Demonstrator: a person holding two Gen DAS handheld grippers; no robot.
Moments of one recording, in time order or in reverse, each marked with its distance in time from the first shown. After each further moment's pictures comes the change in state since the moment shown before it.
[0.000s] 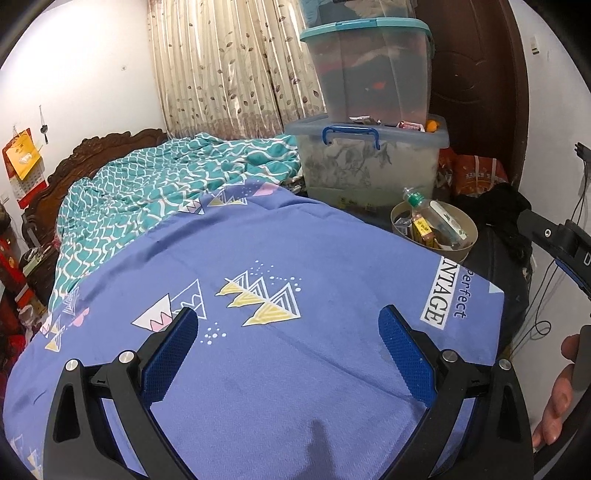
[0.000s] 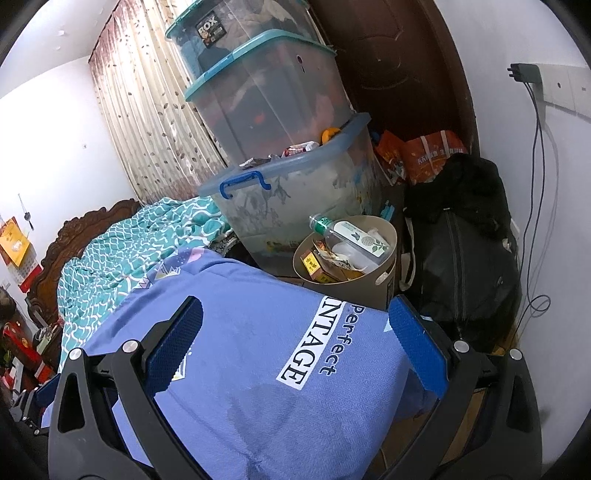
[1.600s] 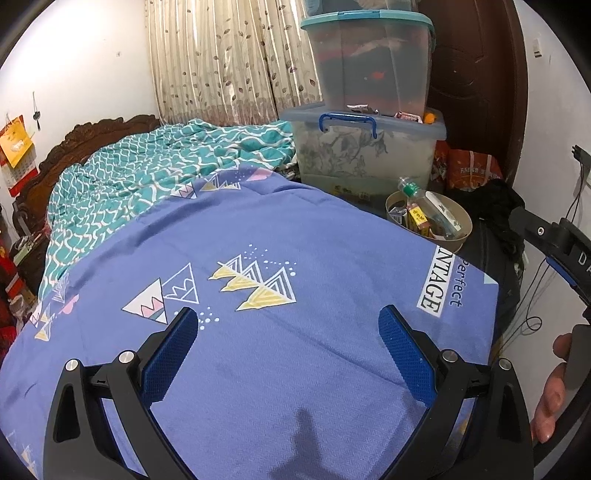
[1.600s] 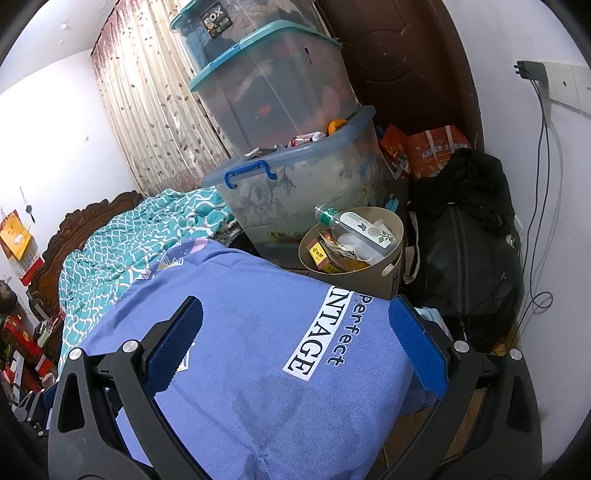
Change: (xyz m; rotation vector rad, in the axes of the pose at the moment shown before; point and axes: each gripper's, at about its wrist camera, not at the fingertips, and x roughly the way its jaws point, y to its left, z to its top) left arm 0.007 0.011 -0.012 -0.028 0.050 -0.052; right arm 0.005 0.006 -0.009 -0.013 0.026 0.007
